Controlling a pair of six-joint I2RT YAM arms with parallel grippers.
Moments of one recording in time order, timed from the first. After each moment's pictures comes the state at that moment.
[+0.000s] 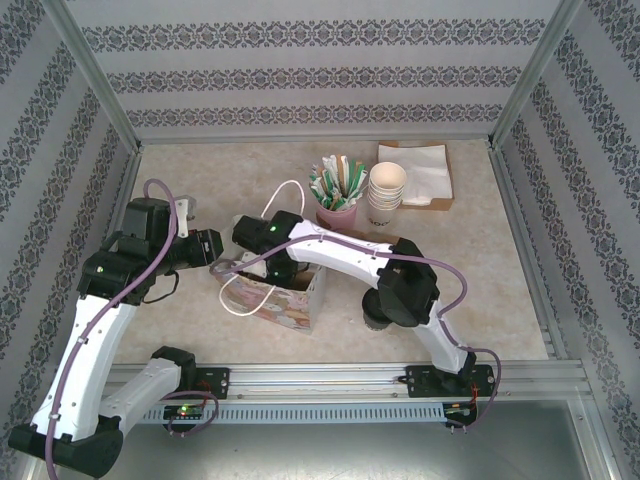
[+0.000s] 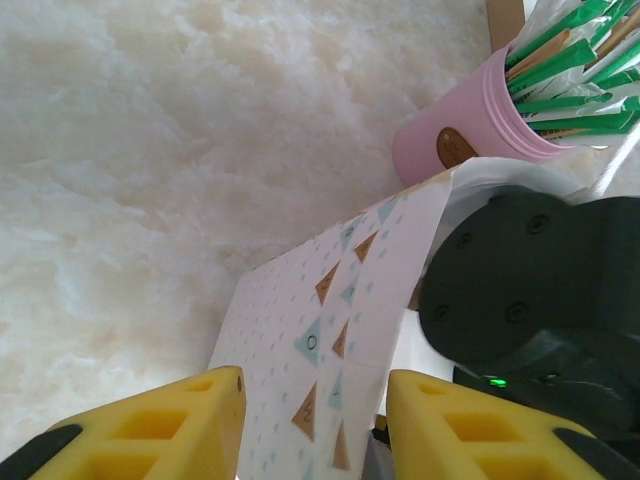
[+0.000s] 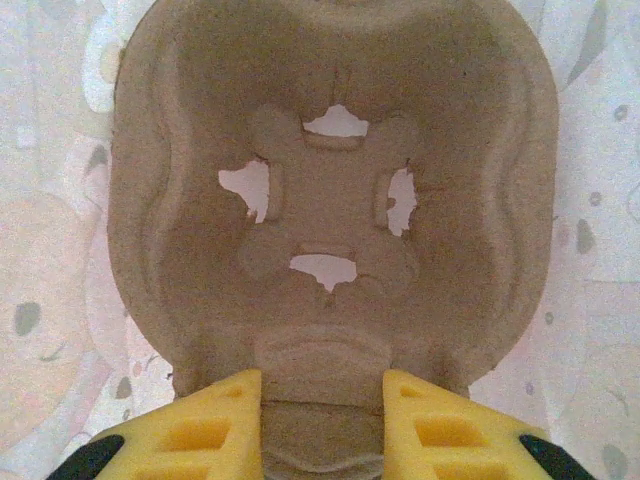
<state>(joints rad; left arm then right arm) -0.19 0.88 1.17 -1.09 0.18 -0.39 1.05 2.17 1.94 -1.25 -0.12 -0.22</state>
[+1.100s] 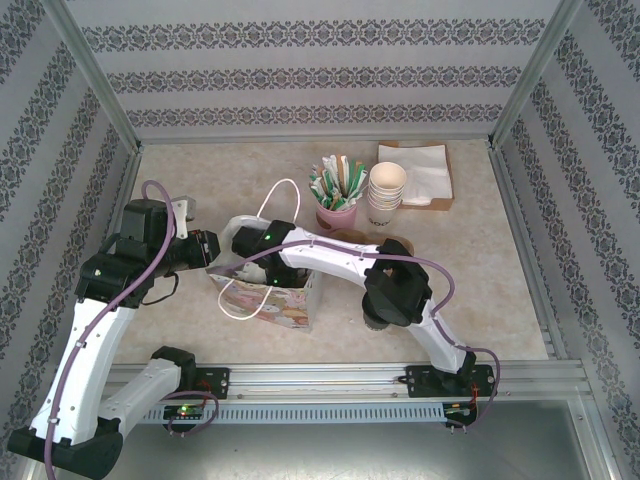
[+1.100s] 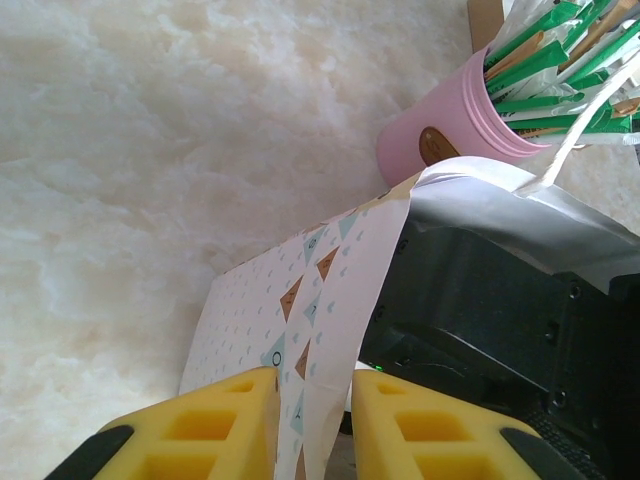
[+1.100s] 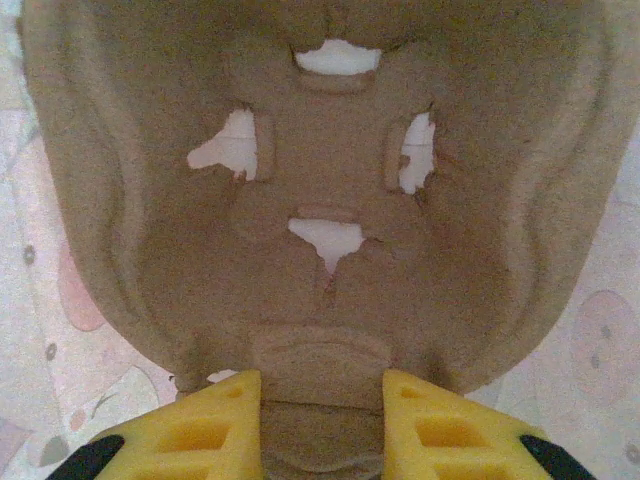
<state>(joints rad) -0.19 0.86 1.17 -1.09 0.21 -0.40 1.06 2.22 1.89 -1.21 -0.12 -0.23</state>
